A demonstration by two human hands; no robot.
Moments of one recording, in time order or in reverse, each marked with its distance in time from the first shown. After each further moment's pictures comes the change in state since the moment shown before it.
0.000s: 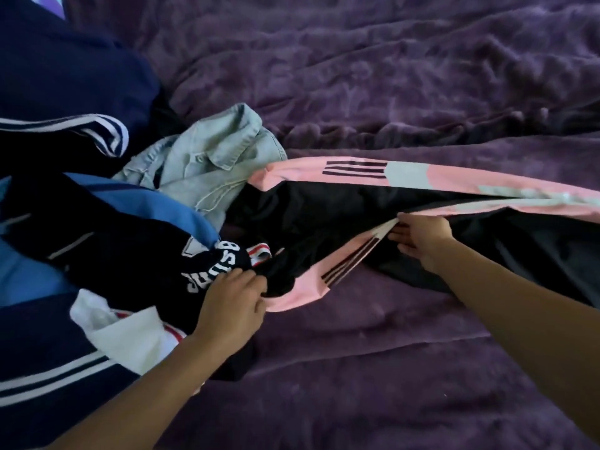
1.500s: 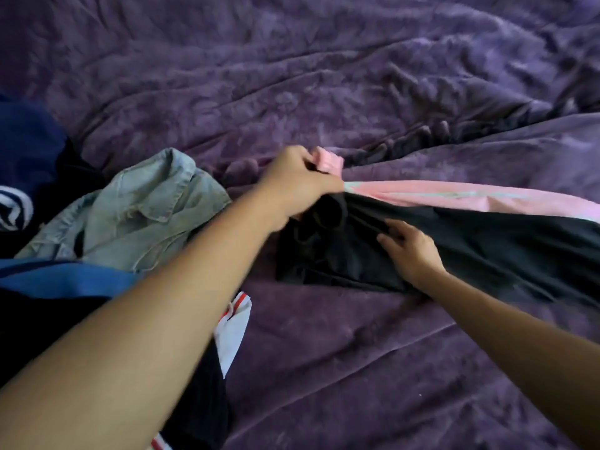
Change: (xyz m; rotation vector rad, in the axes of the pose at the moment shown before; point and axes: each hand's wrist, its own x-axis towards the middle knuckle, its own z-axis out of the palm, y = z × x) left_hand 0.222 0.099 -0.090 -1.188 -0.206 -0.154; right_hand -0.019 0.007 -0.065 -0.739 0.299 -0.493
